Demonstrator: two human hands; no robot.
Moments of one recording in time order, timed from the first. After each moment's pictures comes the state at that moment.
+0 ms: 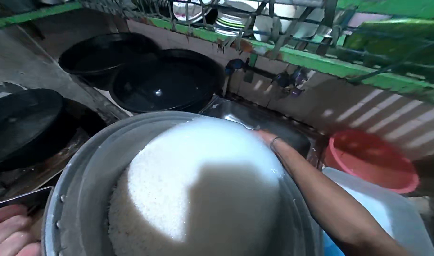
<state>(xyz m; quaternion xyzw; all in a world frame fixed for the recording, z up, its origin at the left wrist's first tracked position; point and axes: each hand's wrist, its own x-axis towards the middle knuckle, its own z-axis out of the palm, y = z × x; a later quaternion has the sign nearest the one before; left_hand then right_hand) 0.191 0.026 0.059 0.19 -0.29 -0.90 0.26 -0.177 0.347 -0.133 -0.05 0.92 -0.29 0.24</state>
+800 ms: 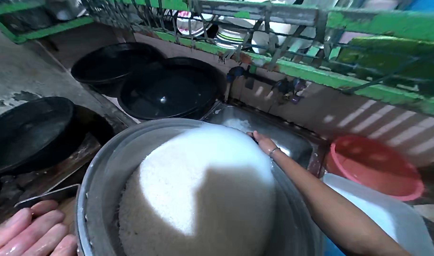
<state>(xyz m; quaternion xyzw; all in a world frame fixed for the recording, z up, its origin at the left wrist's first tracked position) 0.189 0.011 0.051 0.10 -0.33 -0.91 0.23 -0.189 0.357 -0.170 -0.07 0.86 -0.47 0.19</state>
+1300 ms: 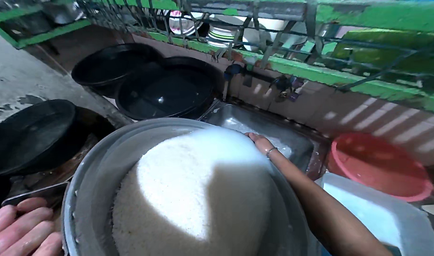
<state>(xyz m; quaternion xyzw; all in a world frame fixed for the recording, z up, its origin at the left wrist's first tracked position) 0.175 0.036 0.068 0.14 -0.35 -0.89 0.27 -0.196 0.364 -0.179 -0.13 0.87 -0.43 0.19</state>
